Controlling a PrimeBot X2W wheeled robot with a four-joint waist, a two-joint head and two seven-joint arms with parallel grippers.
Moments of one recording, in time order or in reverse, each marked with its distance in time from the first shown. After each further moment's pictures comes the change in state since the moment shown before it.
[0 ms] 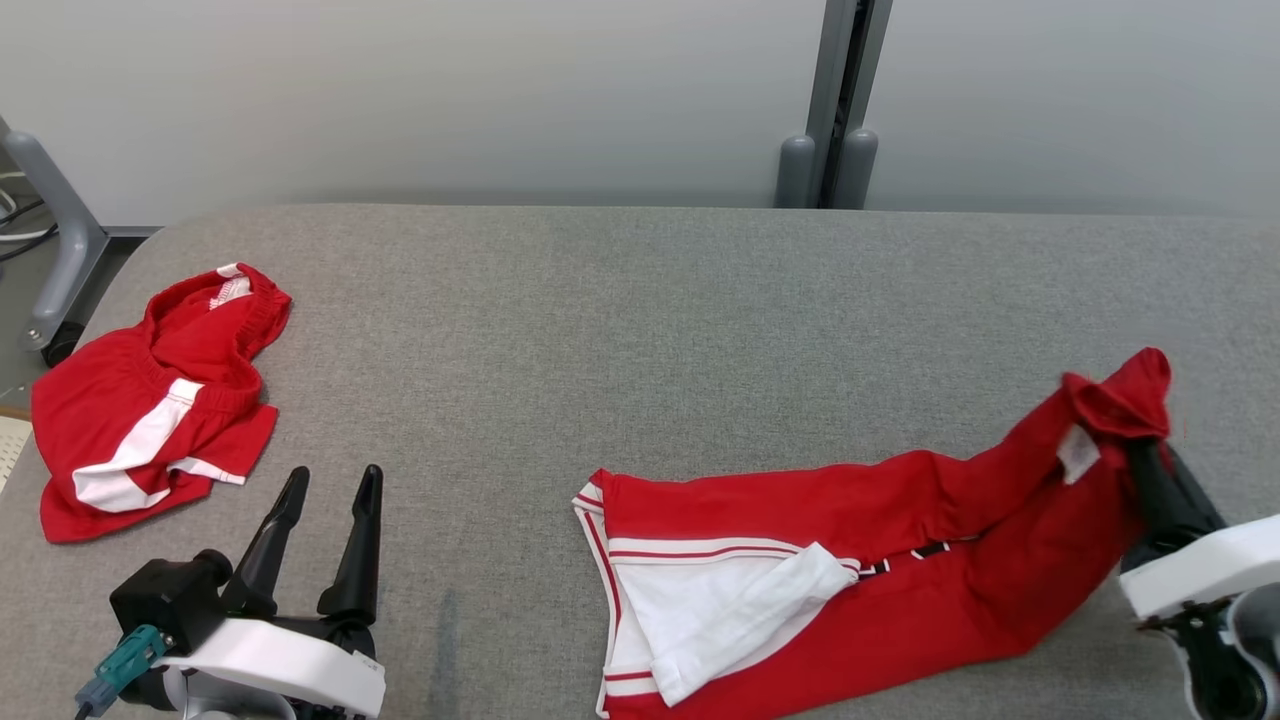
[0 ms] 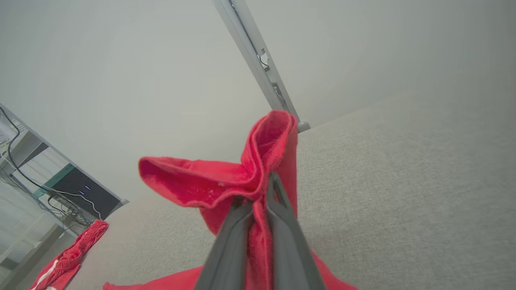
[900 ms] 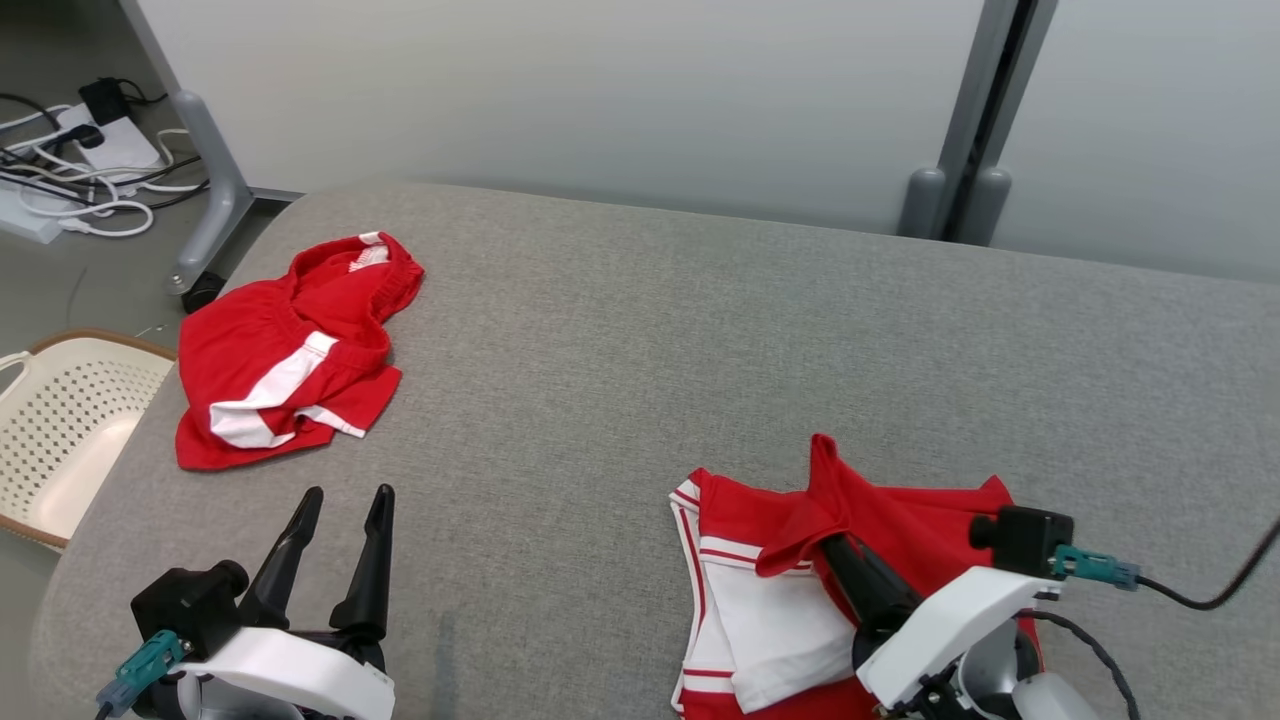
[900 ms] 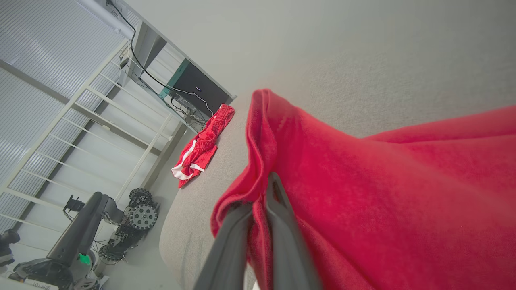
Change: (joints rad) left arm -0.002 -0.011 -0.022 0.046 -0.010 -0.005 0.008; right arm 0.033 0.284 0.218 -0.079 0.007 0.000 0.212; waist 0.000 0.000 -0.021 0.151
